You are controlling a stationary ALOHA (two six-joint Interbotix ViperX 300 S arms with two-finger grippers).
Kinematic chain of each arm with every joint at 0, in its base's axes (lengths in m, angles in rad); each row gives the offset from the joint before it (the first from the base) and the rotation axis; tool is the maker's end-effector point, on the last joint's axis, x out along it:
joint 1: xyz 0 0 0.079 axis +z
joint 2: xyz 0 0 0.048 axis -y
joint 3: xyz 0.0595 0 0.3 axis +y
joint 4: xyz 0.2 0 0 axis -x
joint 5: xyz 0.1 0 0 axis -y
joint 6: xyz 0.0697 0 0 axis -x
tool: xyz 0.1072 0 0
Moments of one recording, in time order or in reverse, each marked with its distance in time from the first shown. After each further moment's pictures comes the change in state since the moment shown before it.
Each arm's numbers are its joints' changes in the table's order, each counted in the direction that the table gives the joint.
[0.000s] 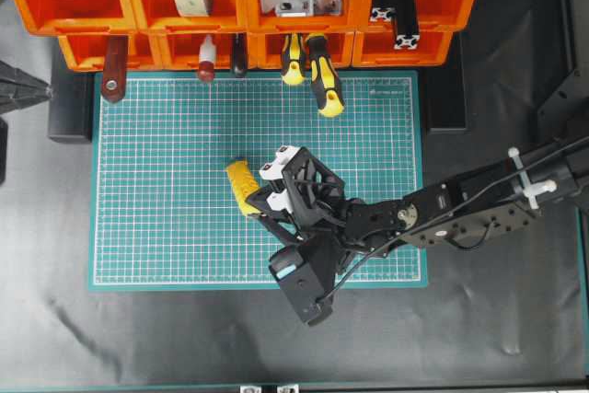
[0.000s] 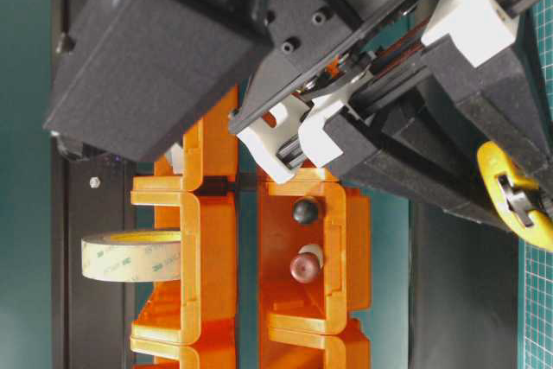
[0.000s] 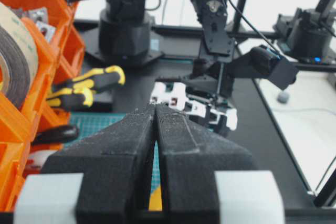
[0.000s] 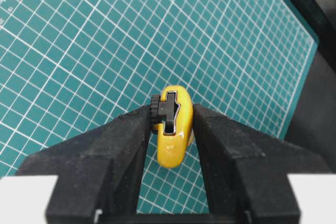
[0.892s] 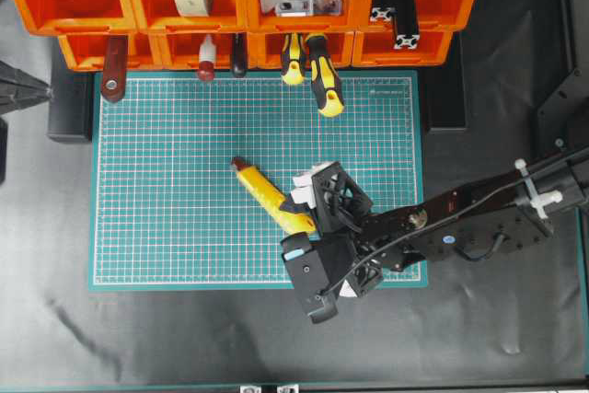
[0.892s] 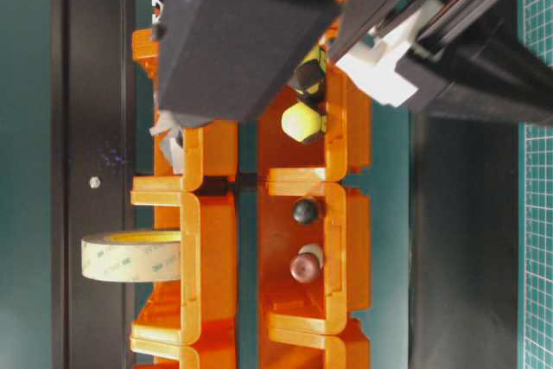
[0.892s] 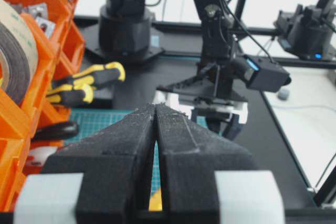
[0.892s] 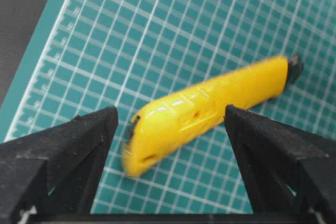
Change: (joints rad) left arm -0.002 0.002 0.000 0.000 -0.012 0.002; right arm 0.049 -0.002 0.058 -0.353 0.000 -0.008
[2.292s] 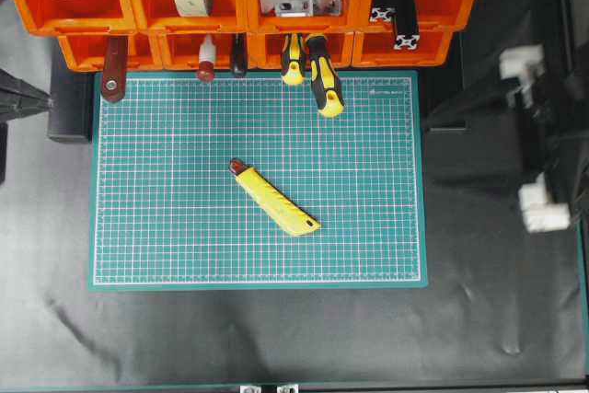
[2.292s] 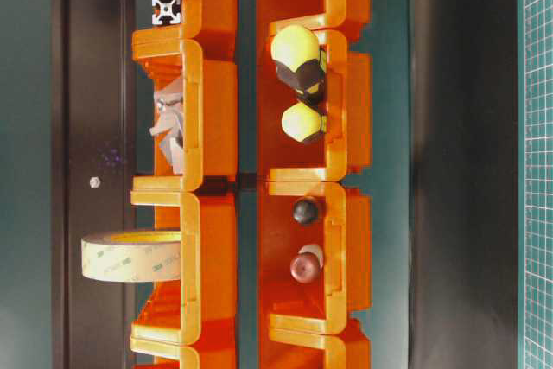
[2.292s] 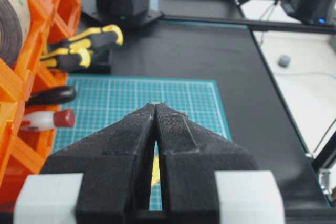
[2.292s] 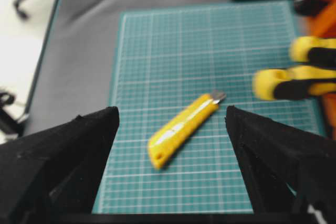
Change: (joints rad) left arm -0.012 0.018 0.000 0.000 -0.110 0.002; right arm -0.021 0.983 0.360 -0.025 -0.040 -0.400
